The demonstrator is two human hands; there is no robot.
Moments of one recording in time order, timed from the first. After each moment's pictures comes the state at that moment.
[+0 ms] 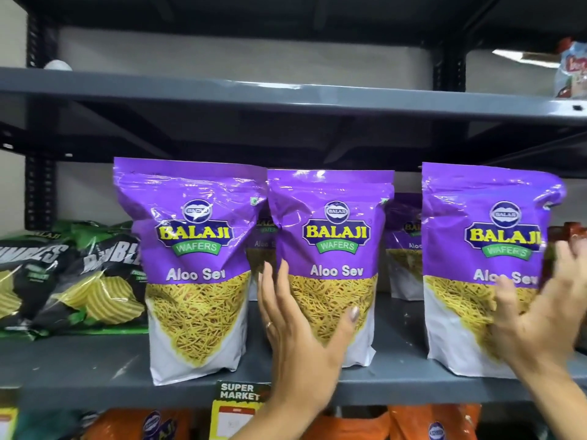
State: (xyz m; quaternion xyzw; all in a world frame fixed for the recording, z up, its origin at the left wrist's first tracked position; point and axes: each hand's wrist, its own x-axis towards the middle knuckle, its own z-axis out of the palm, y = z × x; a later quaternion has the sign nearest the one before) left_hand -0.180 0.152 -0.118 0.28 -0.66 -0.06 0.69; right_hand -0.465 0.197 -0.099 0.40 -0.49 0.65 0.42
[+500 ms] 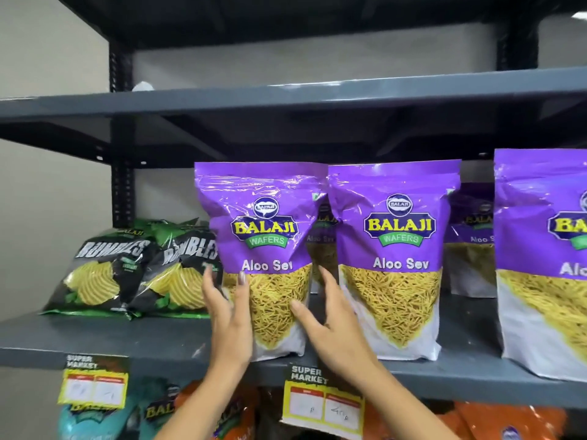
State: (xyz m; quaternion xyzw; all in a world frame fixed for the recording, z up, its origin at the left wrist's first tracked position) left_hand -0.025 0.094 -0.116 0.35 -0.52 -0.24 0.74; right_hand -0.174 0.123 -0.116 0.70 -0.45 0.55 -0.07
